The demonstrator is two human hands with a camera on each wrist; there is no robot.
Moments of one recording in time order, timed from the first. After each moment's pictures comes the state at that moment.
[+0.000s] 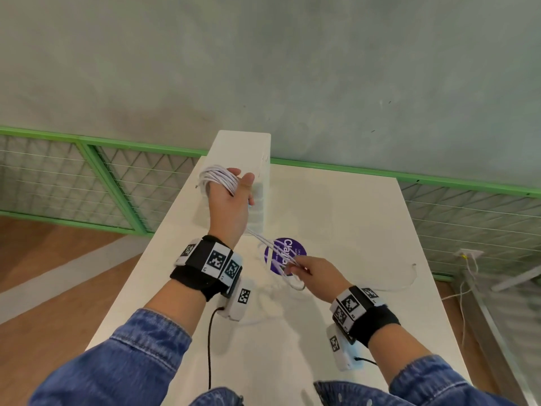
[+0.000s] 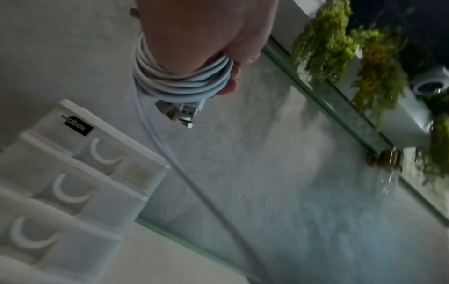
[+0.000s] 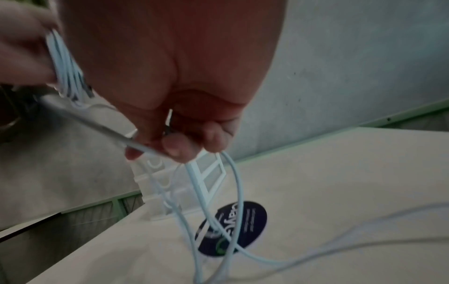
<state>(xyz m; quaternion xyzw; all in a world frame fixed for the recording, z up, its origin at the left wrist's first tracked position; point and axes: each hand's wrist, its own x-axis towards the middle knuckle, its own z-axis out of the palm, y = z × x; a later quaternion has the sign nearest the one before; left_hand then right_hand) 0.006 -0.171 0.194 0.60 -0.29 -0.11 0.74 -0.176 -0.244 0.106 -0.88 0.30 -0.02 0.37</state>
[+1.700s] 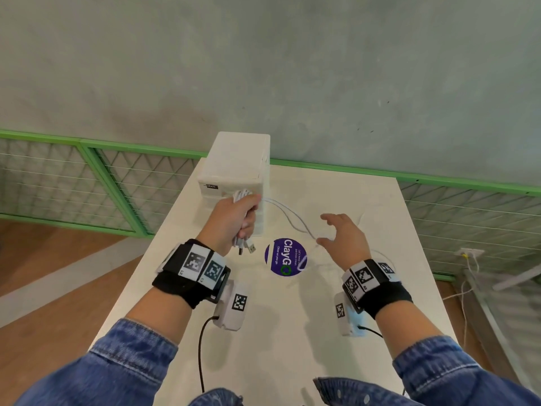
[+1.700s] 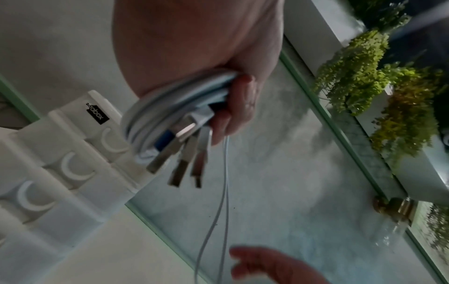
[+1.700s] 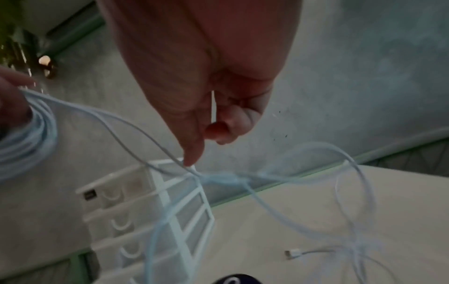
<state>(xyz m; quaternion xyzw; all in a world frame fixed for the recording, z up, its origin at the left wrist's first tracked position) 0.003 -0.149 0.204 0.63 -0.23 -0.43 0.60 -0.180 -0.289 0.140 -0.85 0.44 -0.15 0.27</state>
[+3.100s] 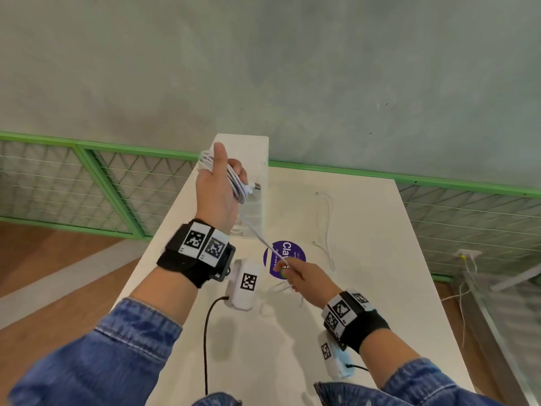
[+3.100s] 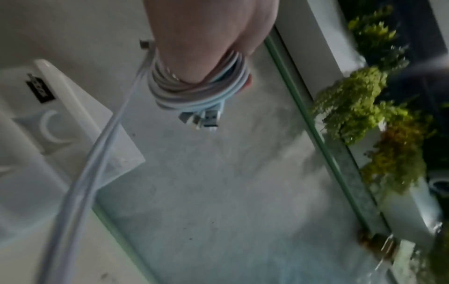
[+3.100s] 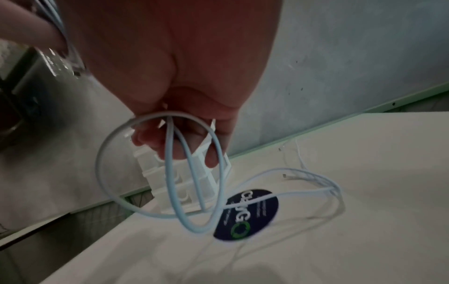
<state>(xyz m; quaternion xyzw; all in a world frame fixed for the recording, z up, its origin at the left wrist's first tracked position) 0.015 -0.179 0.236 0.43 -0.17 -0.26 0.85 -0.166 -0.233 0.097 -0.82 0.30 -0.06 0.48</state>
